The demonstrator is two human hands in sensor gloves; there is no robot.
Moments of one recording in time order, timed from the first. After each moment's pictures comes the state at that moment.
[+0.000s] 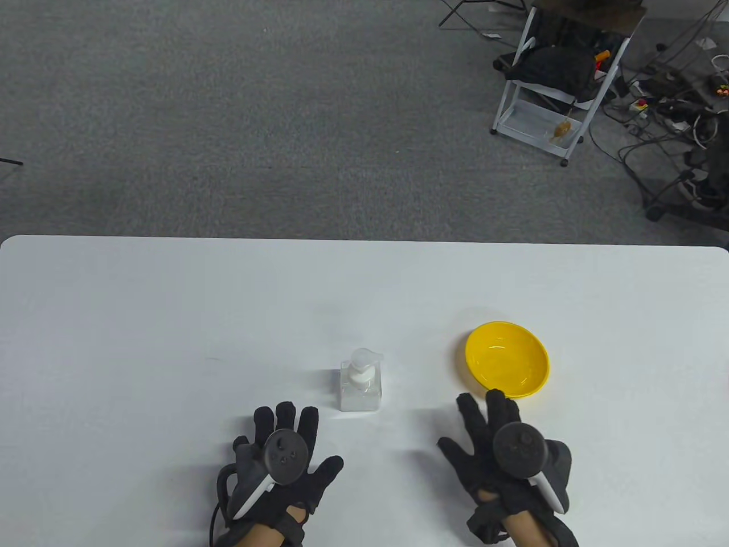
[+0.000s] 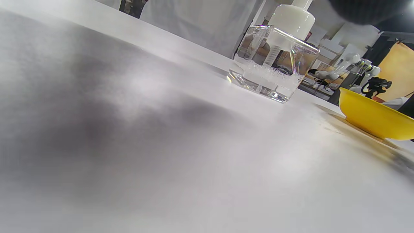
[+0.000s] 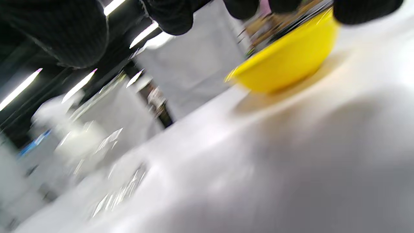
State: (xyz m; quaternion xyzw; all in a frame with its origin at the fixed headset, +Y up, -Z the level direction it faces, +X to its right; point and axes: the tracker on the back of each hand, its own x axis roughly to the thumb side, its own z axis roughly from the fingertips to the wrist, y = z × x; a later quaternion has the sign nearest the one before) left_hand -0.142 -0.774 -0.202 -0.12 0.00 0.19 0.97; right_hand 0.243 -0.742 -0.244 -0.04 -0.01 0.95 0.31
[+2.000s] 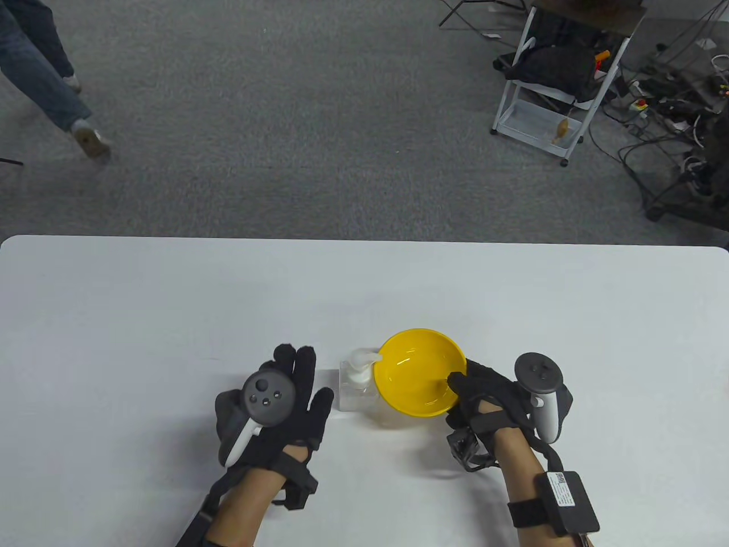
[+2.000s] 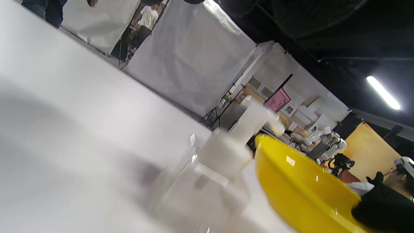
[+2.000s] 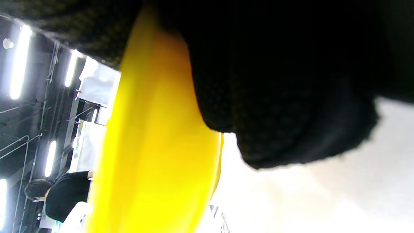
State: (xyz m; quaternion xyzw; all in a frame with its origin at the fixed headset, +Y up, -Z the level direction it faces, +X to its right) left_hand -0.139 -0.682 -0.274 -0.02 0.02 0.30 0.95; right_hand 0.225 -0.753 -0.324 -0.11 0.13 0.83 0.54
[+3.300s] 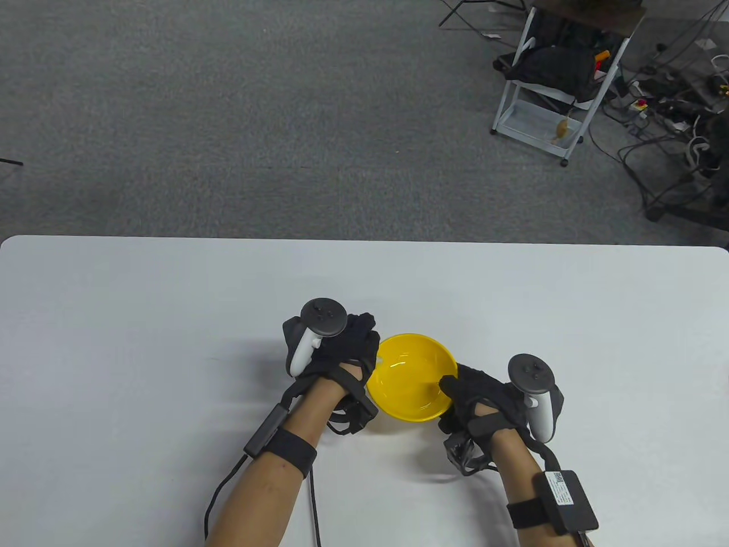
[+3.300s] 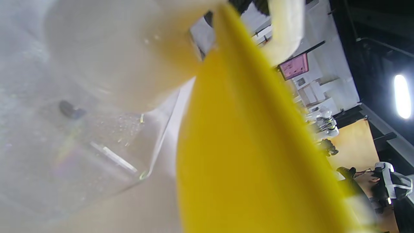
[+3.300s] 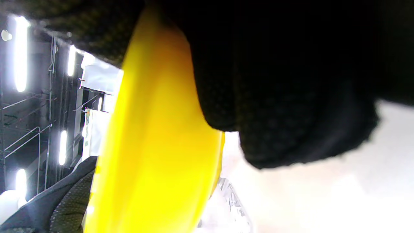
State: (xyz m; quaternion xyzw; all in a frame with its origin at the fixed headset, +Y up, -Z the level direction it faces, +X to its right) left_hand -0.078 -0.744 -0.384 -0.18 0.00 0.44 0.88; right_hand 0.214 -0.759 -0.323 -0.08 0.16 0.80 0.56
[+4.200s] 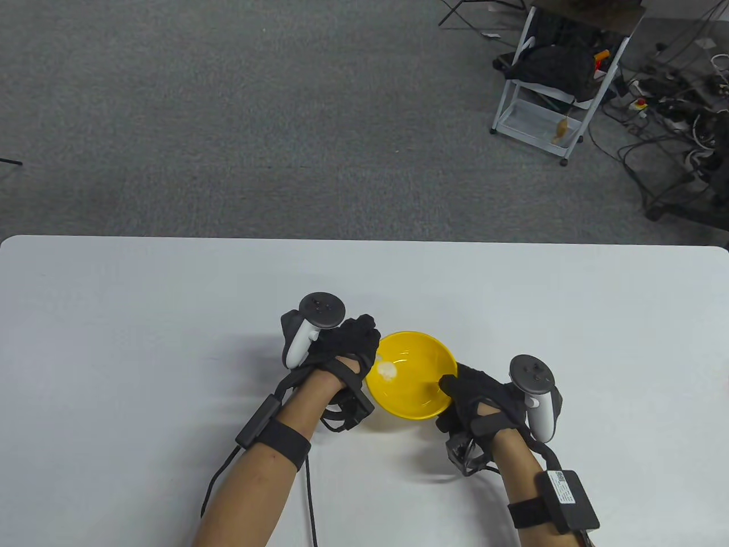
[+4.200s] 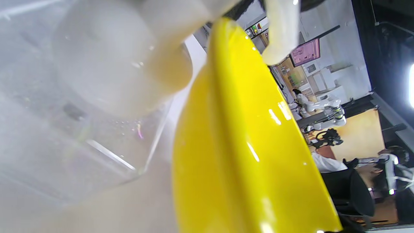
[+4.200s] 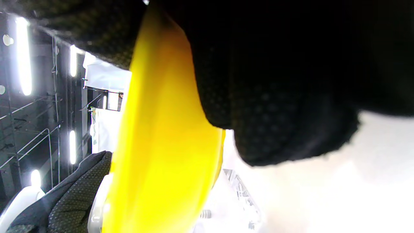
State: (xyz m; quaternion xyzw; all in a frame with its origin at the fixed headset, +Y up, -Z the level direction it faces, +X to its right) left_hand -0.082 -0.738 -0.389 -0.23 0.00 0.46 0.86; right_hand 0.215 -0.766 -0.324 -0.07 0.18 0.78 0.59
